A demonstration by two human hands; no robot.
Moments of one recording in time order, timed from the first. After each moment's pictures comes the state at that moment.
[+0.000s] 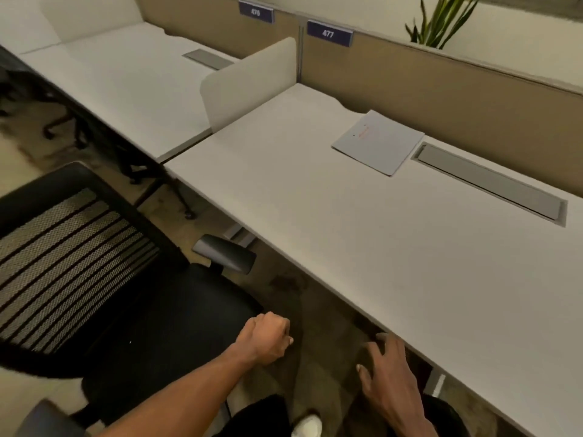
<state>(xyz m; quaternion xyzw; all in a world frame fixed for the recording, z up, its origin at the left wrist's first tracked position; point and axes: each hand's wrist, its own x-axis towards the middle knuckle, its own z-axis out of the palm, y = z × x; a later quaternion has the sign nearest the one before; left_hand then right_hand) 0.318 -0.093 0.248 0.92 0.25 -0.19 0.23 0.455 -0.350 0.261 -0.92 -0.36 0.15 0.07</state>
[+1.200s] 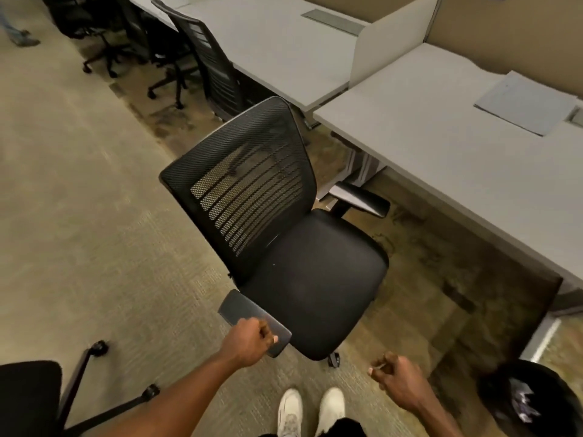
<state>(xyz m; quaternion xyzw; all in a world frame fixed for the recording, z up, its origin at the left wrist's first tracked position) -0.195 -0.013 0.225 0.79 0.48 -0.15 0.35 0.063 -0.257 0.222 -0.86 -0.28 0.42 0.11</state>
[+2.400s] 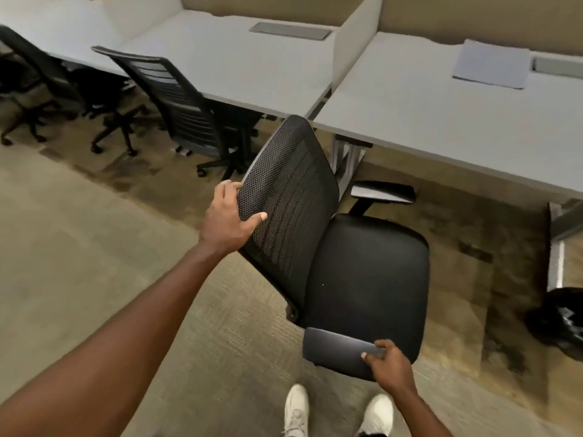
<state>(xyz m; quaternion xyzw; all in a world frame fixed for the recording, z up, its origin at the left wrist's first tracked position) -0.209 0.364 0.386 0.91 0.33 0.13 0.23 -0.156 -0.034 0.155 -0.90 -0.01 0.34 0.26</state>
